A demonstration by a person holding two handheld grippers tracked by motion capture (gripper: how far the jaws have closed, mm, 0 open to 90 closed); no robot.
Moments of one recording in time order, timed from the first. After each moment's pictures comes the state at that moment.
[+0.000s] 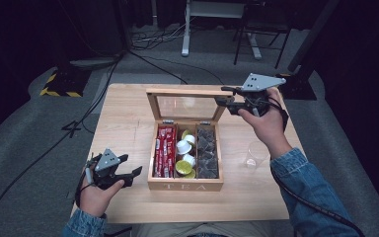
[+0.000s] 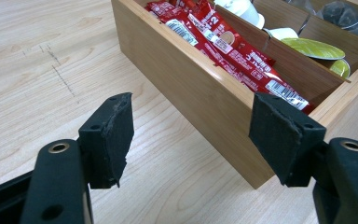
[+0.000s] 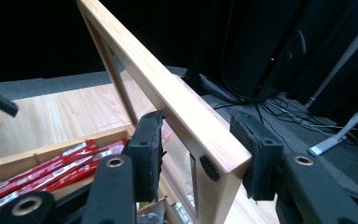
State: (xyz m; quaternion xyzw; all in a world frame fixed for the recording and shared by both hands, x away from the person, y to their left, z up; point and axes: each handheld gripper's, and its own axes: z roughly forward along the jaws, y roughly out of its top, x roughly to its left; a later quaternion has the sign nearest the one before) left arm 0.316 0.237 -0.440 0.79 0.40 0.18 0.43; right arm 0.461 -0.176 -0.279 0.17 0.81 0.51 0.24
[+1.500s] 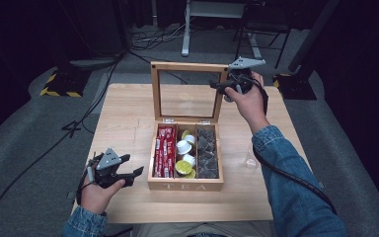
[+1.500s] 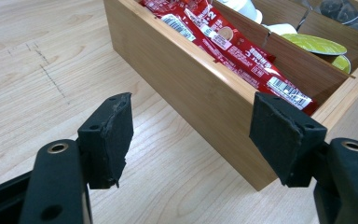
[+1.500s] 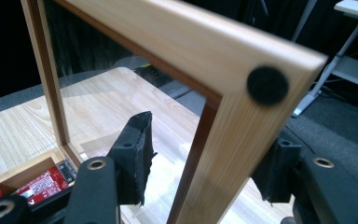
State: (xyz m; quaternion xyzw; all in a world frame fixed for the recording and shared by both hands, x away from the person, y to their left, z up) left arm 0.322 0.237 -0.448 0.80 0.39 0.17 0.44; right arm 0.549 -0.157 -0.305 0.29 0.79 0.48 0.24
